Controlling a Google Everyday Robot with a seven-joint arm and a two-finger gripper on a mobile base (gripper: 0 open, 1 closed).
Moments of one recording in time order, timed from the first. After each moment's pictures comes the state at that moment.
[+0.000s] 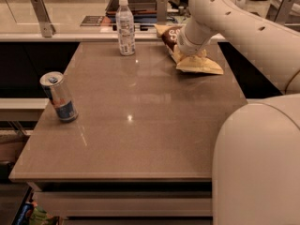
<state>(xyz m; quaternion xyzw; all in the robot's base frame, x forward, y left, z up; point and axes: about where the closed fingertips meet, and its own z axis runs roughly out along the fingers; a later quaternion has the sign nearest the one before) 0.763 -0.120 0.834 -0.15 0.95 0.06 0.25</state>
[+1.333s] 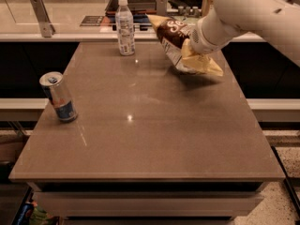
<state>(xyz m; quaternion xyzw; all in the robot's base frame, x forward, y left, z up) 0.692 -0.129 0.900 -0.14 0.93 0.09 0.33</state>
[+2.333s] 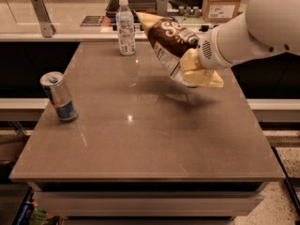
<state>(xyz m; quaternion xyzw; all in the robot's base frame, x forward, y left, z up) 0.585 -0.109 0.935 -0.18 0.90 0.14 0.37</state>
